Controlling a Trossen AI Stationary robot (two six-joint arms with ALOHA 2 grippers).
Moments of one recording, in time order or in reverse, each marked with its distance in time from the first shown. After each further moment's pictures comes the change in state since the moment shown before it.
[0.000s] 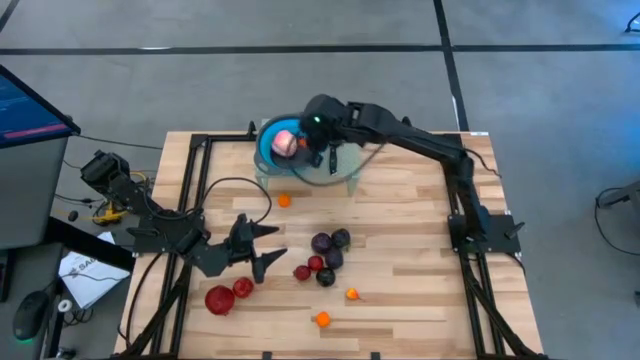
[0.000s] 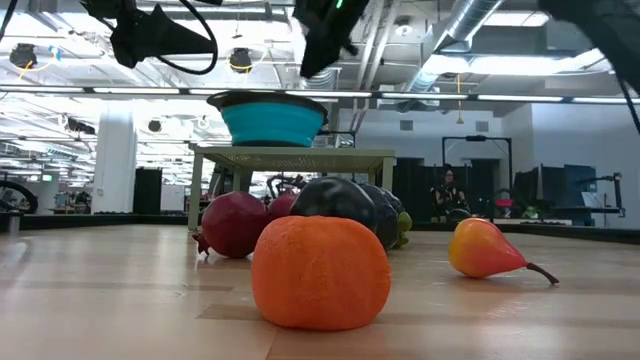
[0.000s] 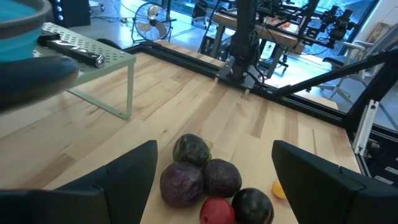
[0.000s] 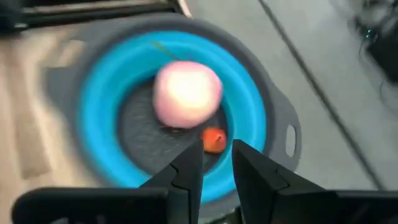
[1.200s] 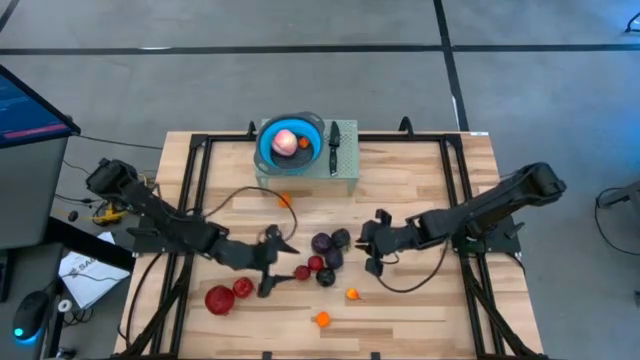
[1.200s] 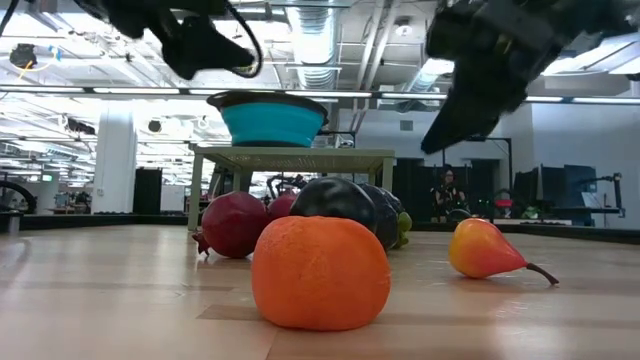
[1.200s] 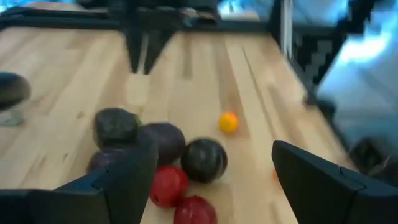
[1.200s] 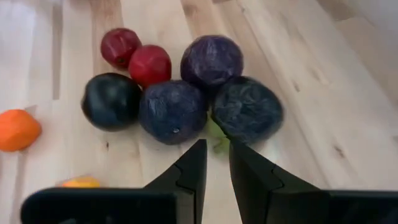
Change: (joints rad) left arm 0.145 0.181 0.072 0.035 0.572 0.343; right arm 0.565 -0.628 -1.537 0.872 0.022 0.562
